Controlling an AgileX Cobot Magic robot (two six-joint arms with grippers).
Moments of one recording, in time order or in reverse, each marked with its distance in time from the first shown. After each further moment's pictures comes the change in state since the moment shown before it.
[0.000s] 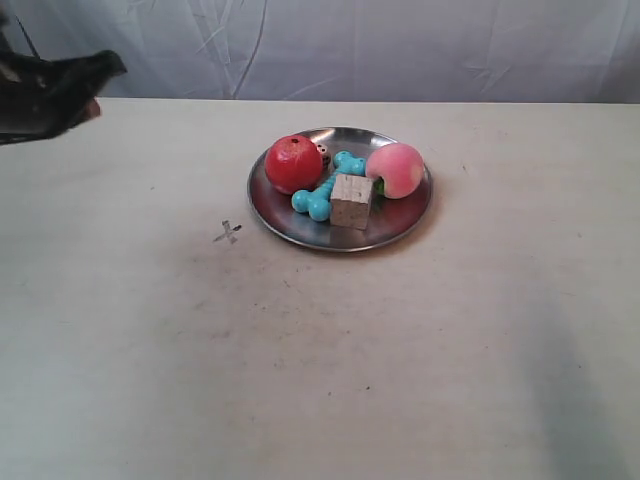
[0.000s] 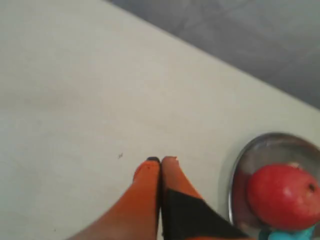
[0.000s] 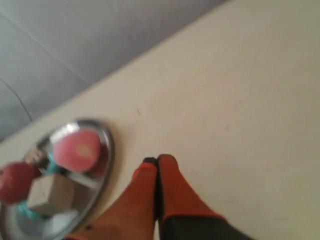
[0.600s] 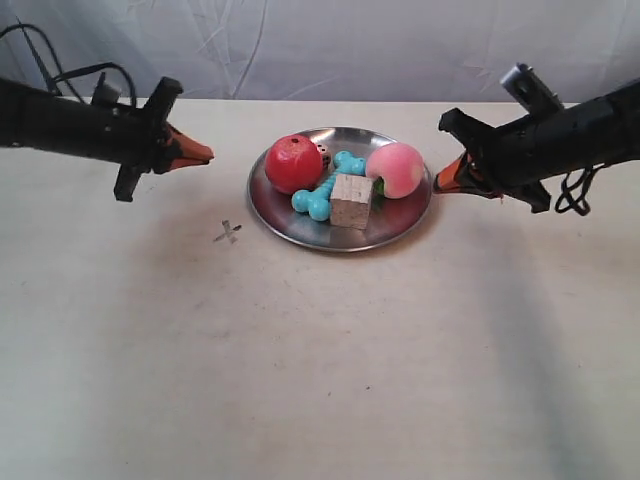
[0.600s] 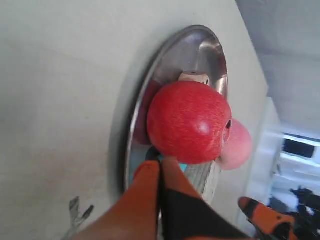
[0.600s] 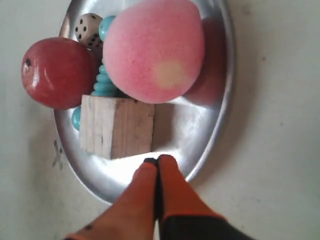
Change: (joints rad) left arm 0.190 0.566 -0.389 -1.342 0.819 1.070; right arm 0.062 1.084 -0.759 0.715 0.613 -0.752
